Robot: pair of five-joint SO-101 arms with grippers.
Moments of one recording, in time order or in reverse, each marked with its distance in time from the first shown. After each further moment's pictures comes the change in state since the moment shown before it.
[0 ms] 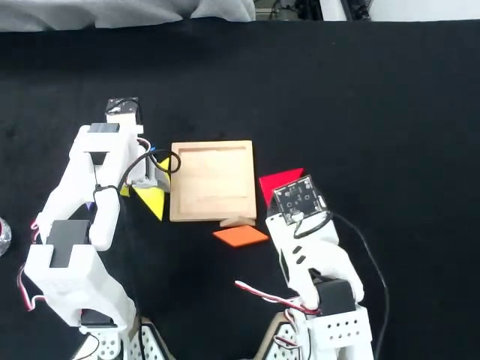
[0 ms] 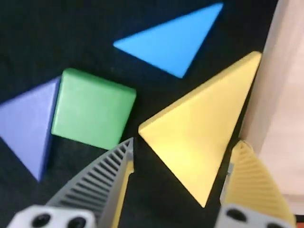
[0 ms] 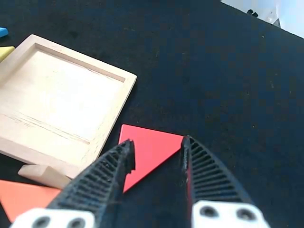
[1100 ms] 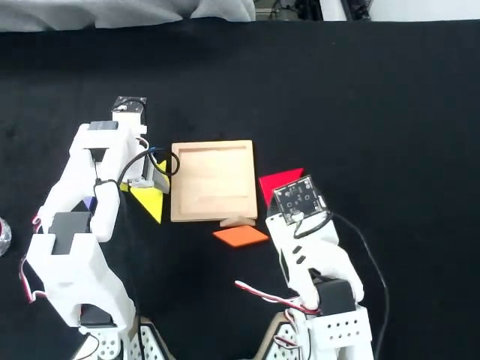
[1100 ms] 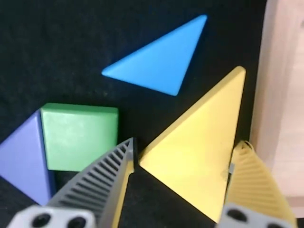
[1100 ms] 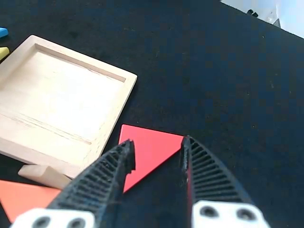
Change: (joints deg) left arm -1.0 4.7 -3.2 -0.5 -10.2; right arm 0.0 0.0 0.0 0.0 0.0
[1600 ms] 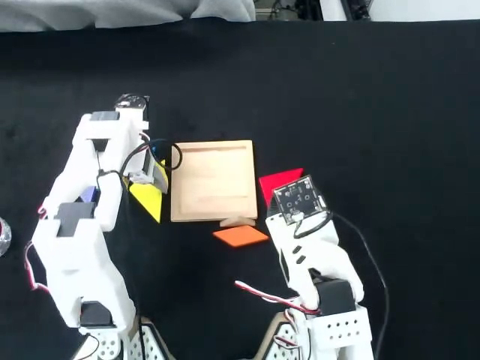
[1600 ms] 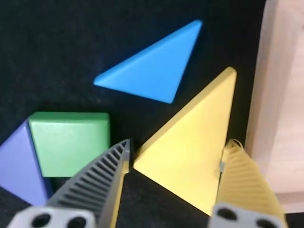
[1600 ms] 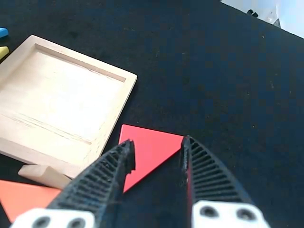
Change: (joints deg) left arm 0.0 8.6 -10.4 6.9 -0.4; right arm 0.0 0.0 0.0 0.0 0.0
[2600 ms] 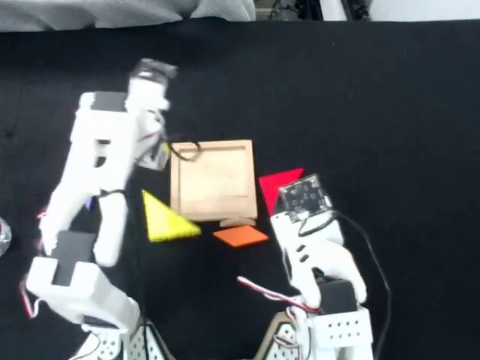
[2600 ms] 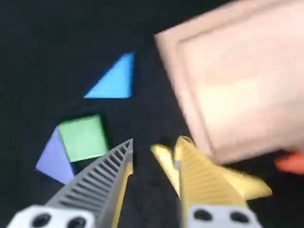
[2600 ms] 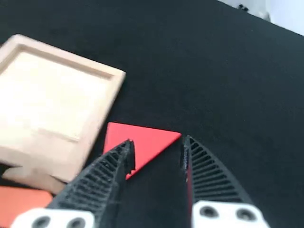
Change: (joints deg) left arm 10.5 -19.3 -4.0 11.7 -14.4; right arm 4.3 0.0 0.0 0.0 -0.4
